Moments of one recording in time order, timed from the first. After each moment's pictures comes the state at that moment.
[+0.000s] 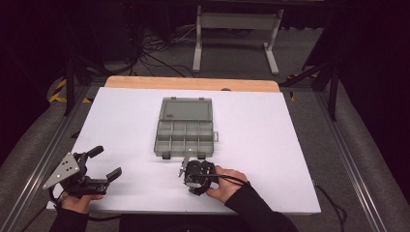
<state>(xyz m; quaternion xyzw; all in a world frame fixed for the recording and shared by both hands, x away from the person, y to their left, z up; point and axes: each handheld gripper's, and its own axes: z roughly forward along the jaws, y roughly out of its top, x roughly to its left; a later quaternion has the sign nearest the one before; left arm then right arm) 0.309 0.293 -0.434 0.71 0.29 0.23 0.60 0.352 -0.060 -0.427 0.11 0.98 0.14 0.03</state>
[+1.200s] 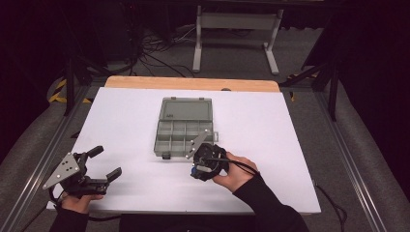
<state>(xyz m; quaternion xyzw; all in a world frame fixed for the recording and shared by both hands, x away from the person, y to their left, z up) 0.309 0.293 -0.434 0.71 0.29 0.23 0.60 0.363 -0.085 -0.366 0.13 0.96 0.23 0.04</state>
